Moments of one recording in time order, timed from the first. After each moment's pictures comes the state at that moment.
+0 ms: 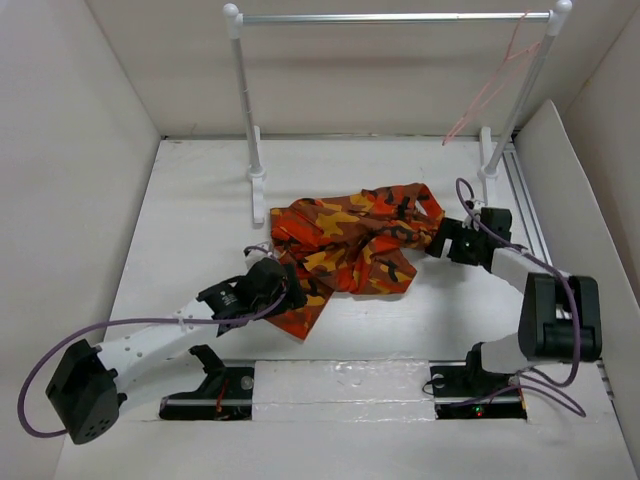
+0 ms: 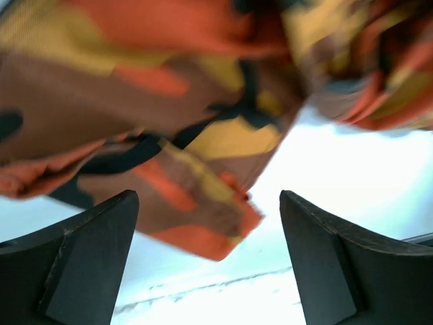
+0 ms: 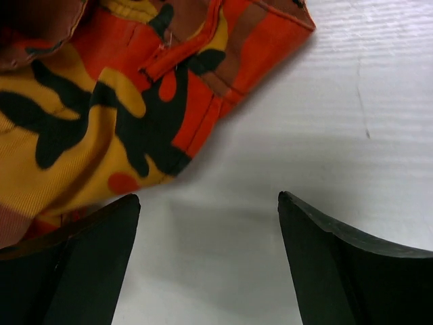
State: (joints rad) left arm -0.83 0.95 0.55 -0.49 -0.22 -0.97; right arm -0.11 1.40 0.65 -0.10 -0.36 0.18
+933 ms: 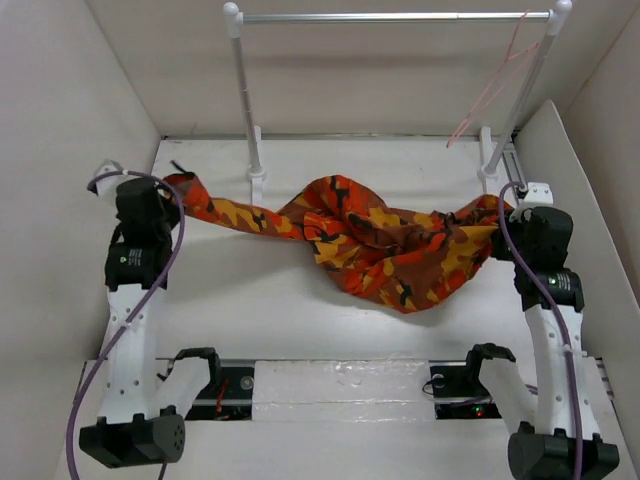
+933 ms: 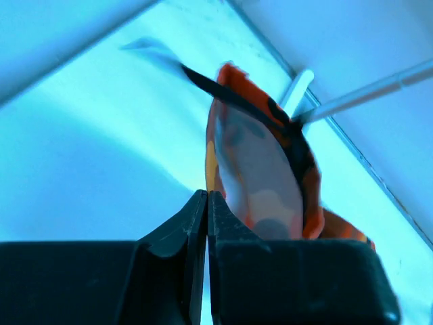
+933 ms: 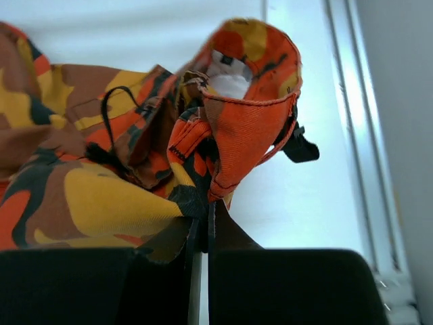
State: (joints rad) left arm 0.03 0.93 1.10 -0.63 -0.30 -0.71; right arm -0.14 0.78 0.87 -0.59 -0.04 0.02
